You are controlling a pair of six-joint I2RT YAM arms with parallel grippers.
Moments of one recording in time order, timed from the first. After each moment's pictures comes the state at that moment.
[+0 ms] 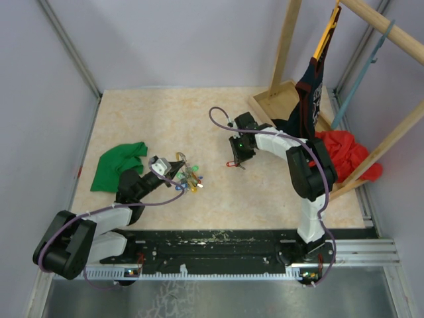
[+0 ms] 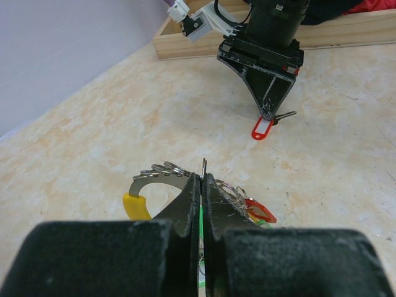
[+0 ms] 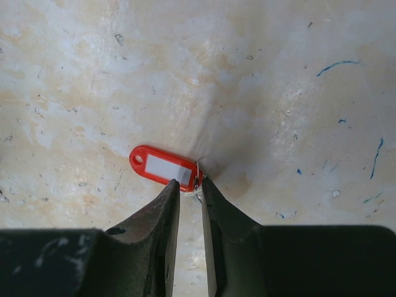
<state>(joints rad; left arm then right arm) -0.38 1.18 0.17 1.07 0.49 0.19 0.47 1.94 1.33 -0.52 -0.15 0.13</state>
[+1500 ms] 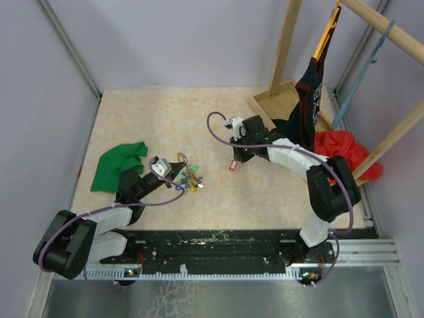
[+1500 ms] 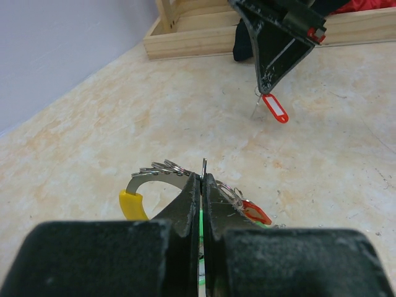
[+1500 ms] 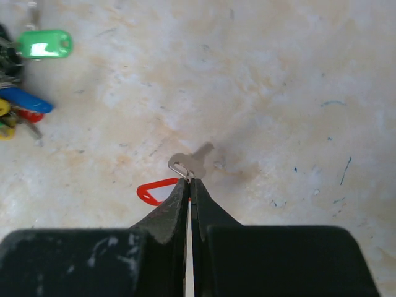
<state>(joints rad) -0.38 1.18 0.17 1.07 0.52 0.19 0.49 1.71 1.14 -0.35 -0.20 -0.08</state>
